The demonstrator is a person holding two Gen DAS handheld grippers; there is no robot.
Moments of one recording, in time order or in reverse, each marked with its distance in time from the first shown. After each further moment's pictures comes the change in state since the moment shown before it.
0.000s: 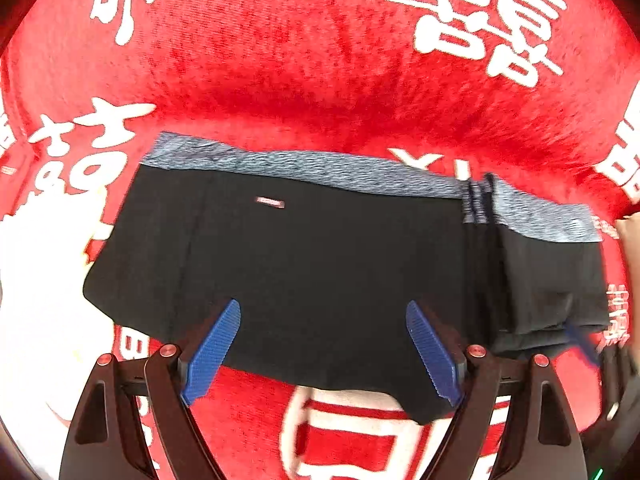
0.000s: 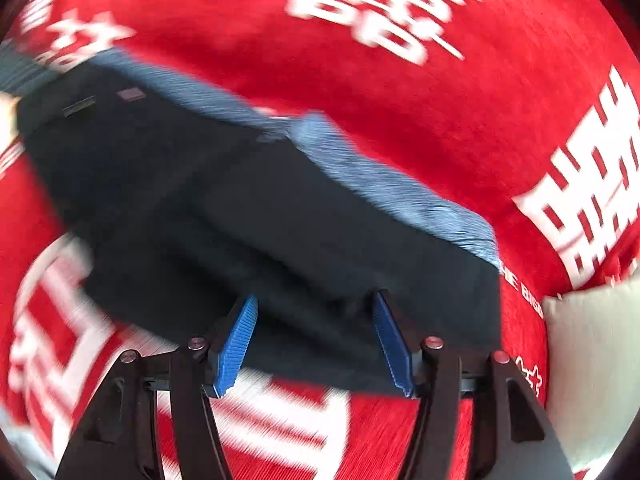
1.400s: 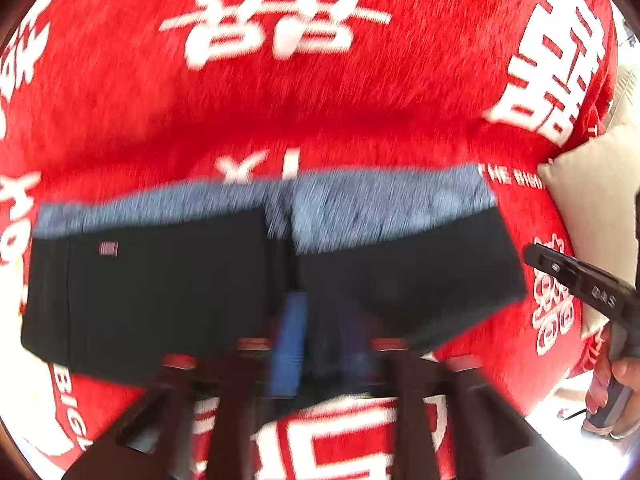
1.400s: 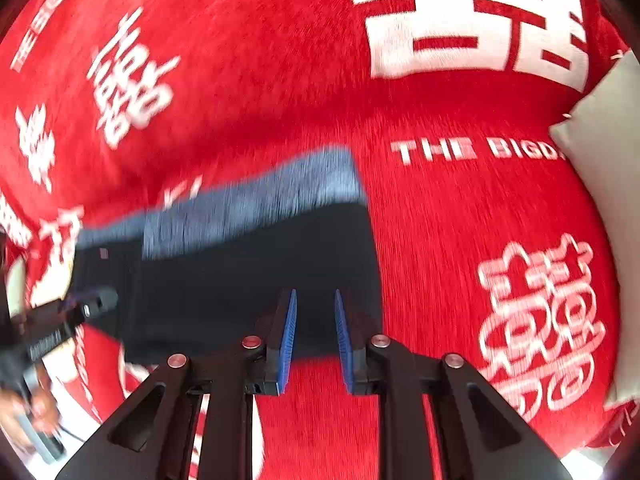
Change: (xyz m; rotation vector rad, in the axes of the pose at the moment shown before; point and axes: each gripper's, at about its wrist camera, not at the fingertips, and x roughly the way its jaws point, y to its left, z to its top) left arm -0.009 -0.145 0.020 0.212 0.029 -0.176; right arm 0.019 -0.231 -0.035 0.687 0.120 0.349
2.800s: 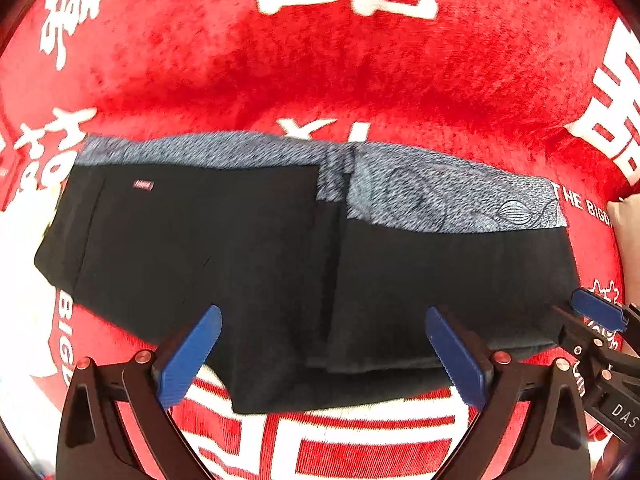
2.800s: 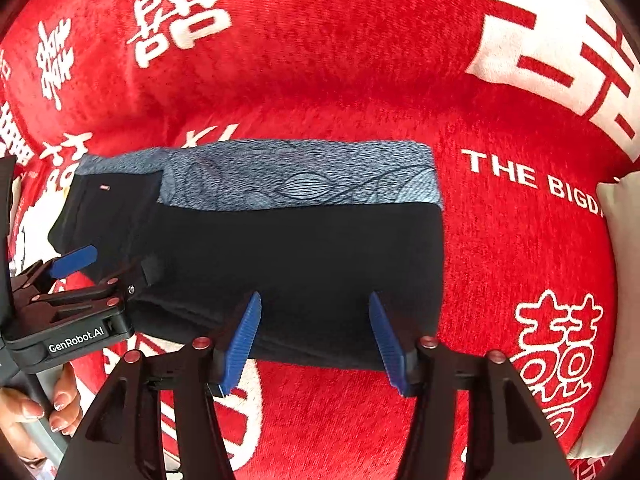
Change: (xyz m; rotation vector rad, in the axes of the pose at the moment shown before) left arm 0.032 0.013 -0.037 -0.222 0.044 0.217; right arm 0.022 0.052 -0.007 -0.249 0.145 -0.015
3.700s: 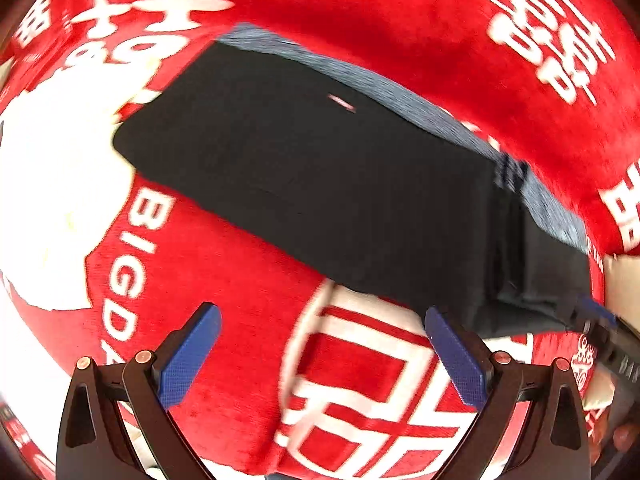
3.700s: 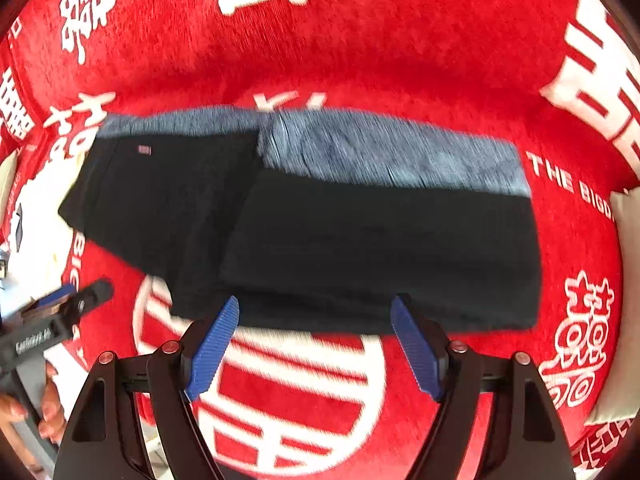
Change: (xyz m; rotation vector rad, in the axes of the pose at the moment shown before) left arm -0.009 0.180 -0.048 -0.266 0.061 -0.090; right arm 0.017 0.112 -0.002 -0.036 0.040 -0.048
